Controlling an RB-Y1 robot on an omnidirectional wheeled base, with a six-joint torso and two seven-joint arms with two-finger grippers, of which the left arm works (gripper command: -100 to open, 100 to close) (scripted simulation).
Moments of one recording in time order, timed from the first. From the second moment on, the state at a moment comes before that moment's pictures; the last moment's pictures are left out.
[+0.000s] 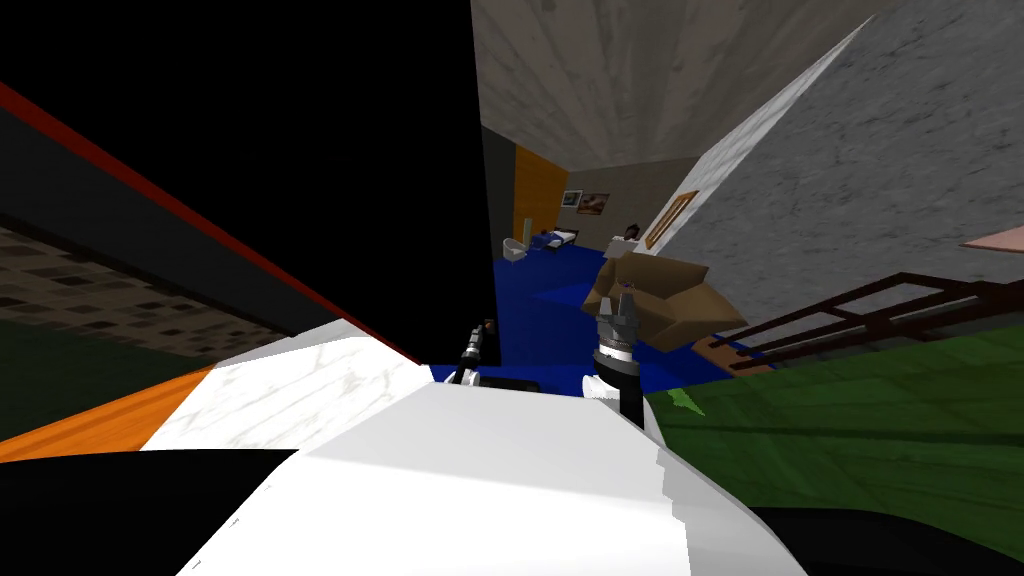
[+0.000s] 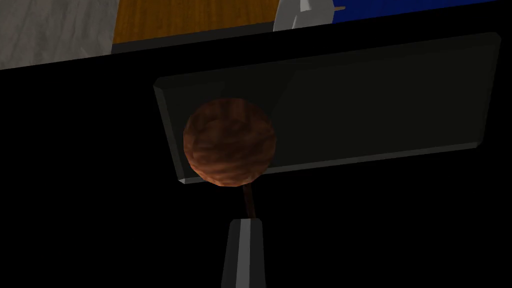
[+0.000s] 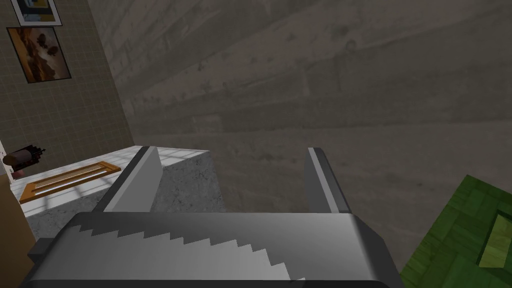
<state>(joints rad) 0.03 0.03 -0.17 -0.85 0.27 -0.77 -0.25</state>
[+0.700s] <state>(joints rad) 0.08 0.03 -0.33 -0.87 0.35 -0.80 -0.33</state>
